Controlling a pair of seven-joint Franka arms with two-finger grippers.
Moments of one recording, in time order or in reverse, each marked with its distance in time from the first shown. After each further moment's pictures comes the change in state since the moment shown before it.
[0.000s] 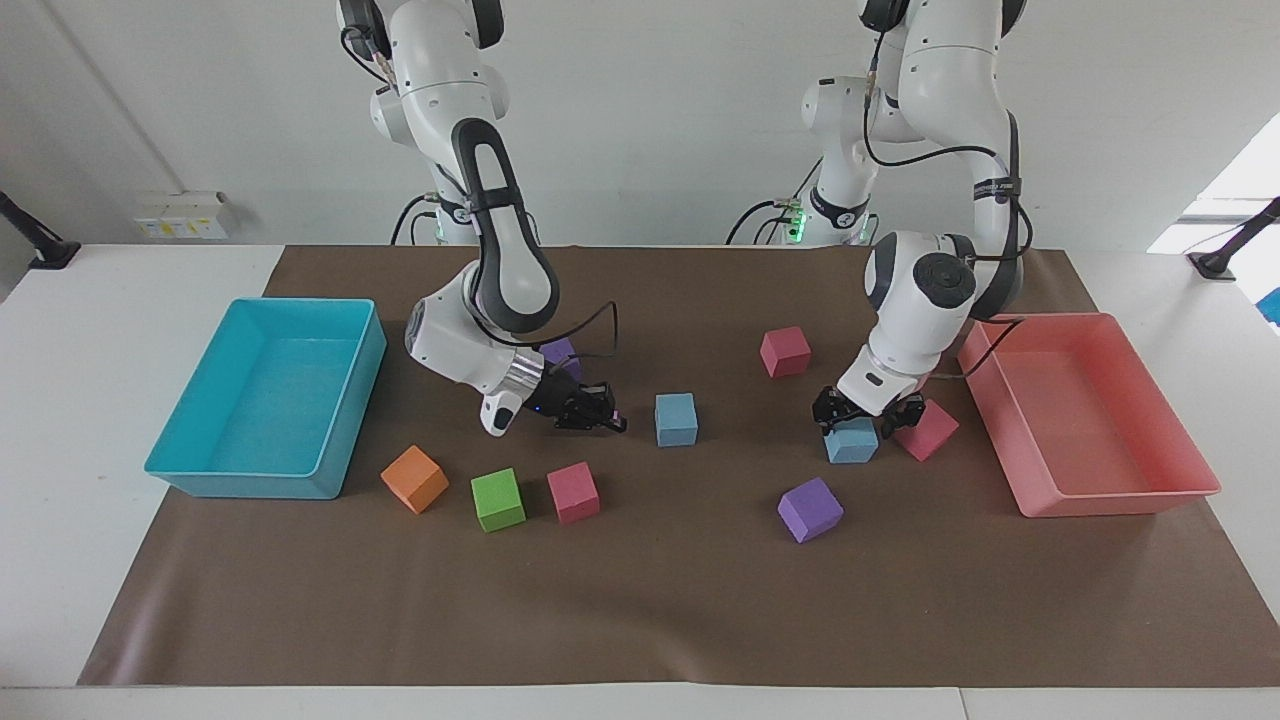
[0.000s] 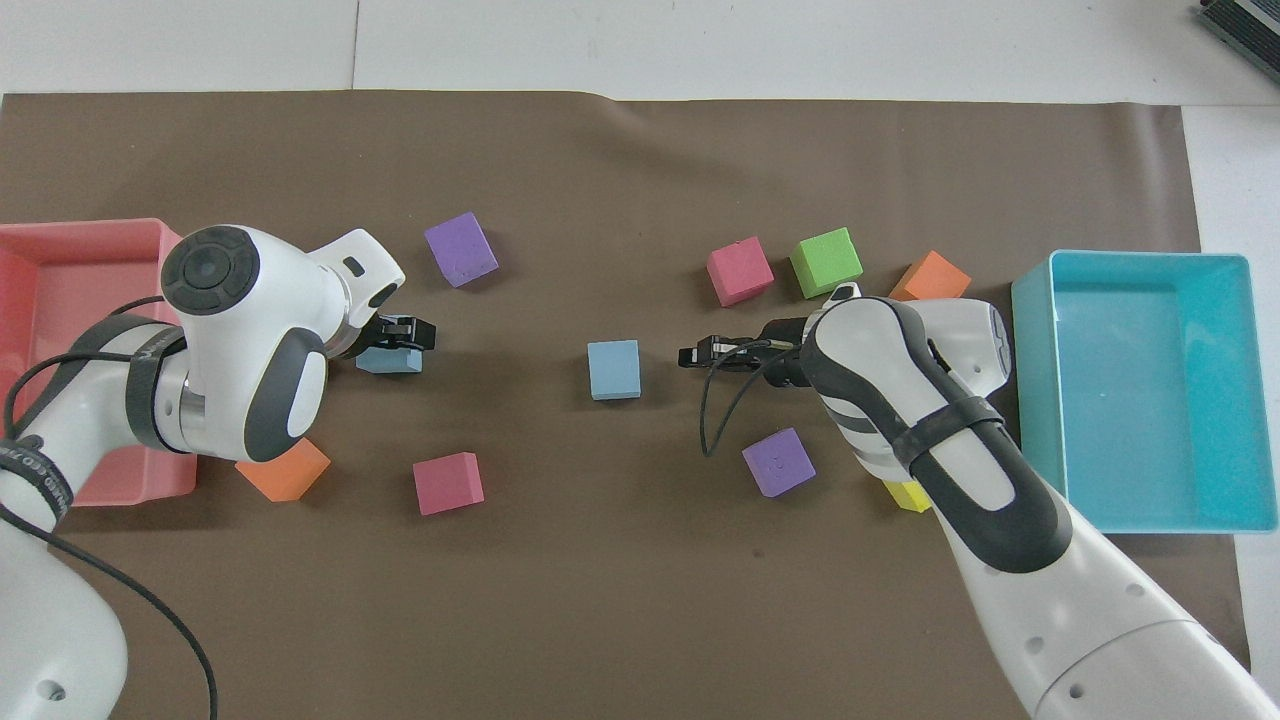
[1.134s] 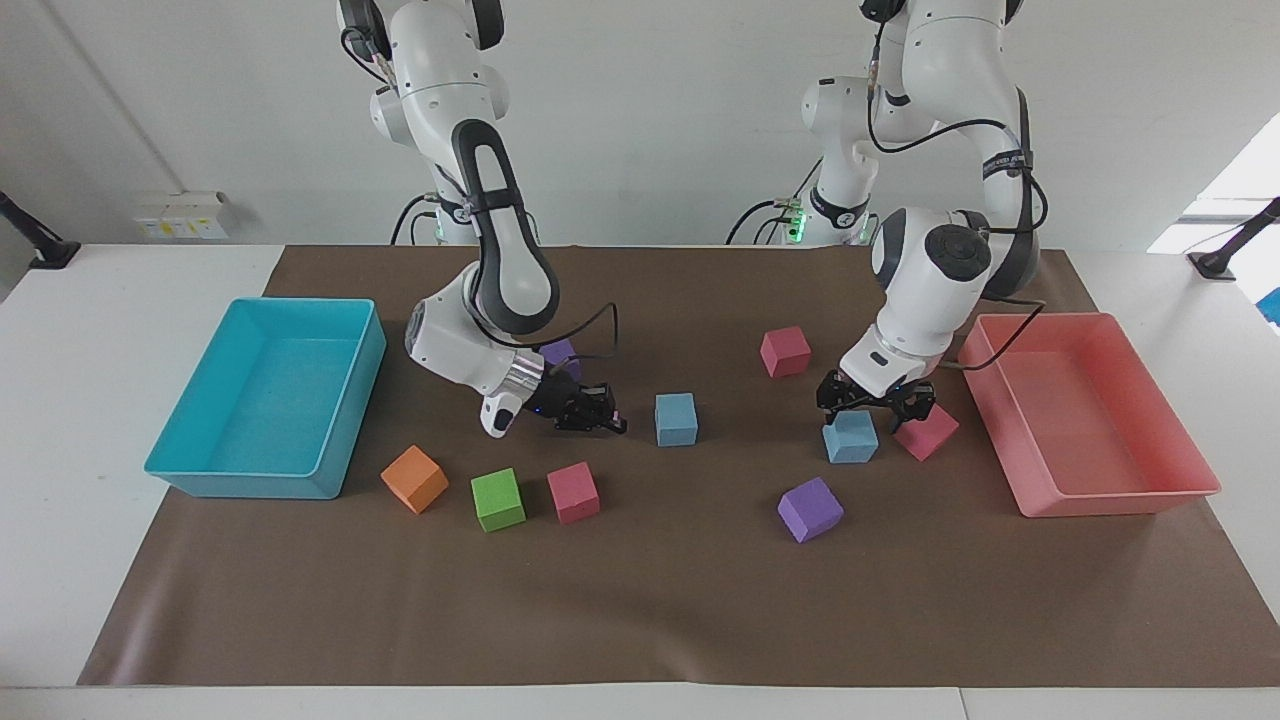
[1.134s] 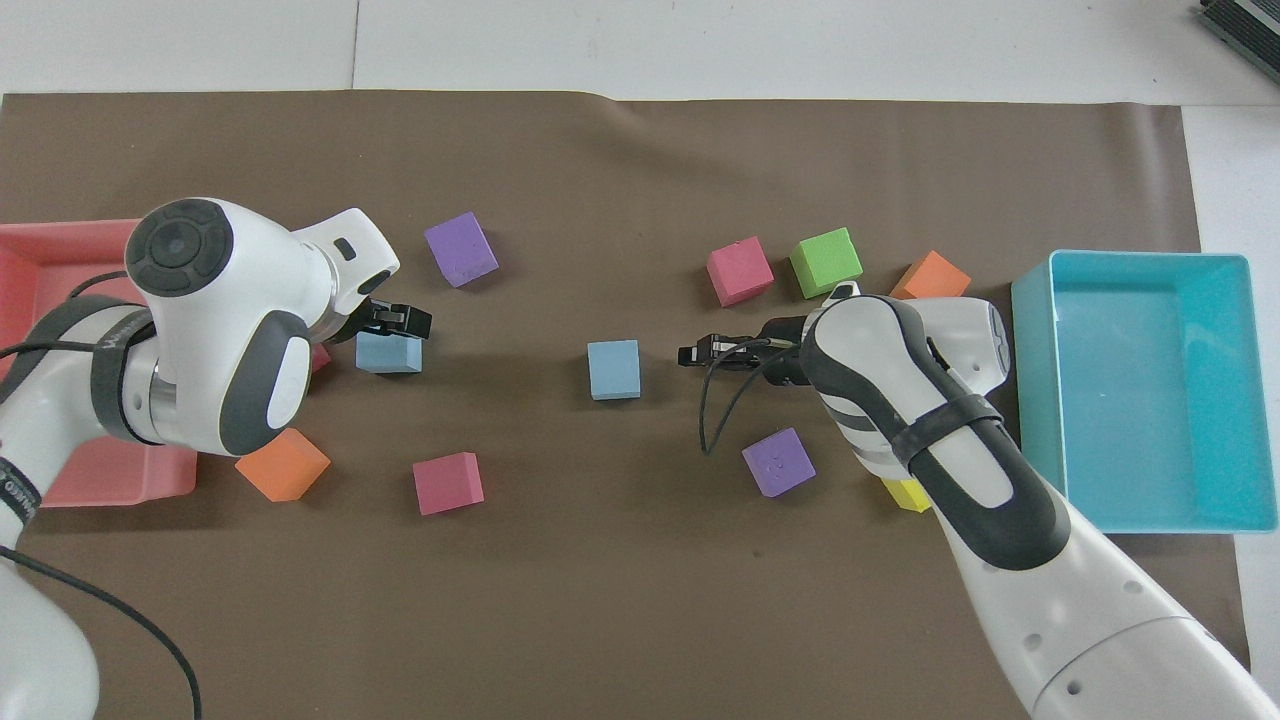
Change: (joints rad) left arm 0.000 -0.035 -0.010 0.053 0.000 -0.063 0.081; right arm -0.001 0.006 0.000 0.006 0.000 -0.001 0.000
